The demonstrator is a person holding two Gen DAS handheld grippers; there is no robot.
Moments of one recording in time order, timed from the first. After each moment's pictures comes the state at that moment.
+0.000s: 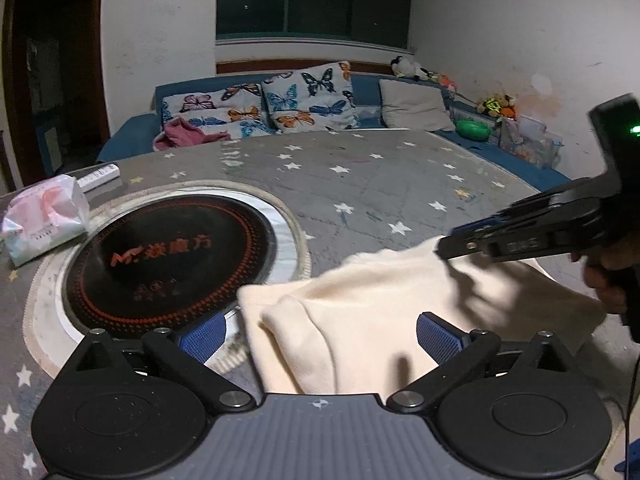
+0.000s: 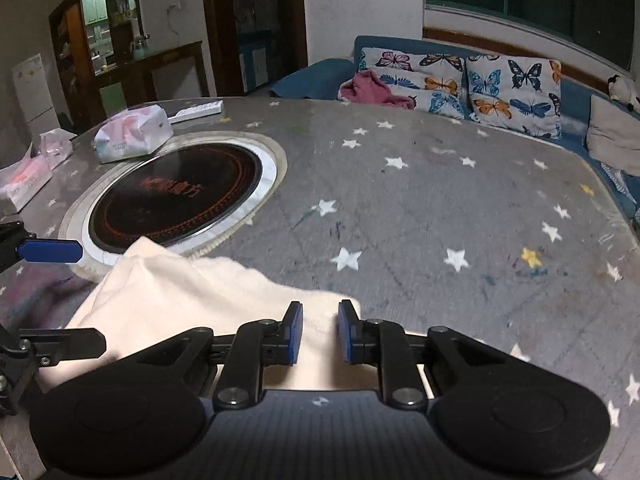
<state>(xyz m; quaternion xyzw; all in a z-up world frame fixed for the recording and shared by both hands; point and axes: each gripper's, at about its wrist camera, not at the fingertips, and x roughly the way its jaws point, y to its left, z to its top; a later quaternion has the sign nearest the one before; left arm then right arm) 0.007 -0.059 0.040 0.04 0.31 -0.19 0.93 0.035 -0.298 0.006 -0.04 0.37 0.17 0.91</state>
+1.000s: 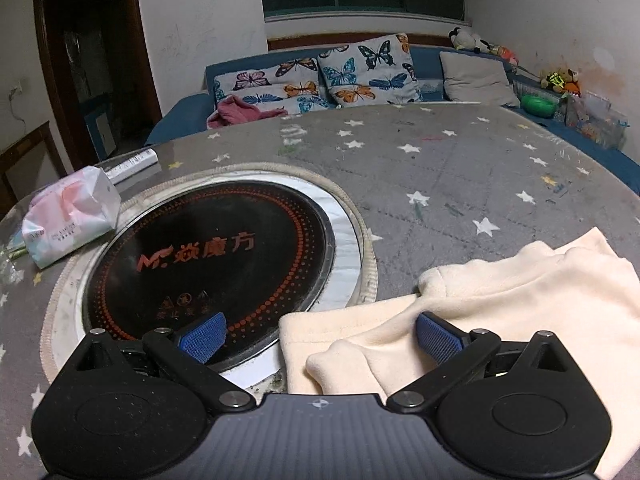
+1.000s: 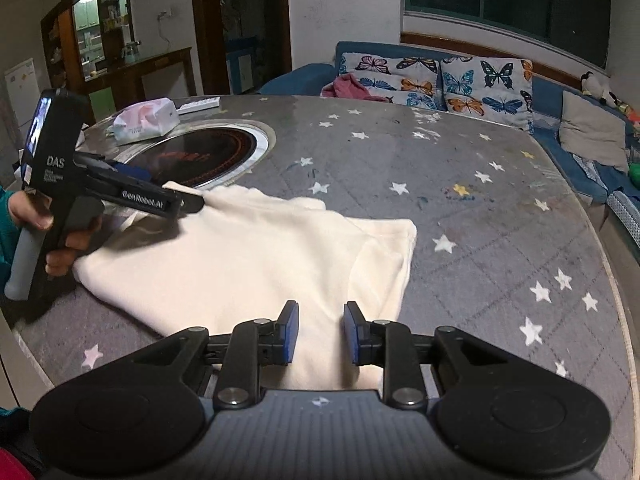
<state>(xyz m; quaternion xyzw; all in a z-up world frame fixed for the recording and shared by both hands) 0.061 -0.080 0.021 0.08 0.34 -0.09 0.93 -0.079 -0.343 0.016 -0.04 0.36 0.15 0.92</state>
